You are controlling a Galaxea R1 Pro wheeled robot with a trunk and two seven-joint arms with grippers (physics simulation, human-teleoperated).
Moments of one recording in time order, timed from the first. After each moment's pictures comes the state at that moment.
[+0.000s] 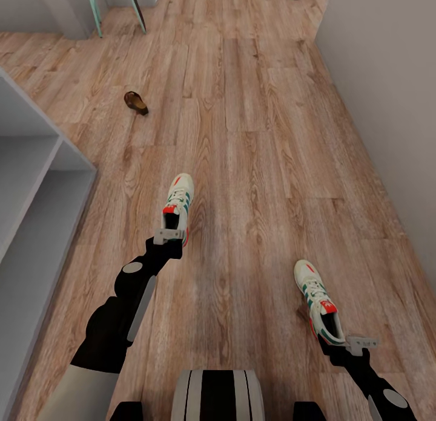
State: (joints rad) left arm -0.60 -0.08 -0.15 -1.44 0.01 0.55 0.02; right arm -0.33 -0.15 -0.42 -0.70 0.12 -0.21 0.34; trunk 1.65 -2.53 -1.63
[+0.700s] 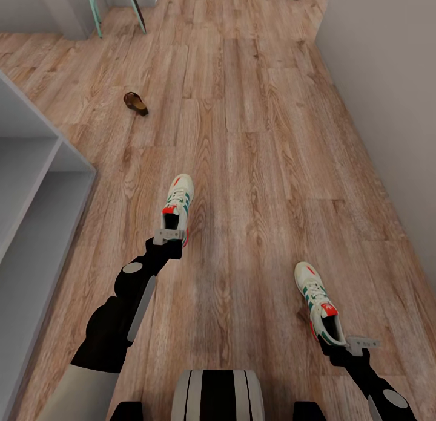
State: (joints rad) left arm -0.60 -0.08 -0.15 -1.43 0.01 0.55 0.02; right arm -0.33 -0.15 -0.42 -0.70 0.12 -0.21 0.34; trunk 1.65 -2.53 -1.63
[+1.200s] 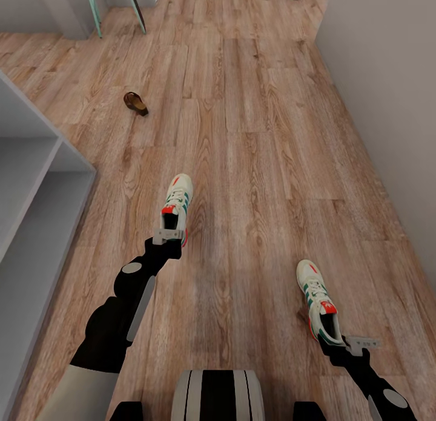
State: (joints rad) left arm -0.60 -0.08 -0.14 -1.43 0.01 0.55 0.02; right arm -0.33 -0.15 -0.42 -0.70 0.12 -0.21 0.34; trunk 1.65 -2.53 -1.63
